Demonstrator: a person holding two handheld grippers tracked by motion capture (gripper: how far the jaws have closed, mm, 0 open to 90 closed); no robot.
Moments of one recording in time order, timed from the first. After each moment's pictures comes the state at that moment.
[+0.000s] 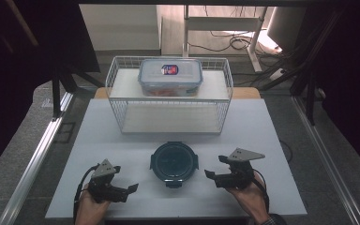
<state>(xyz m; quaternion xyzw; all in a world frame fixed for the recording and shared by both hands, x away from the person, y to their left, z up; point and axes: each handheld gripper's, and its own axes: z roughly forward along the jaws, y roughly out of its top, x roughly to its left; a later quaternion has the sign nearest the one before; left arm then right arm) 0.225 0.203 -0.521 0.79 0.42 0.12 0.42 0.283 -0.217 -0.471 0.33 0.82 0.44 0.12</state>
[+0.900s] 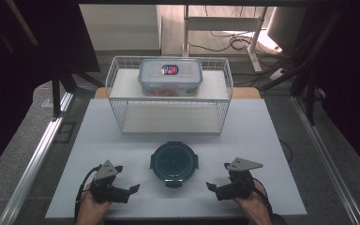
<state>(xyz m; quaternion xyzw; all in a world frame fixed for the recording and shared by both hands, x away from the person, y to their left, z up) 0.227 0.201 -0.528 0.80 0.40 0.13 0.44 0.270 -0.224 -0.497 0.33 0.84 0.42 0.12</state>
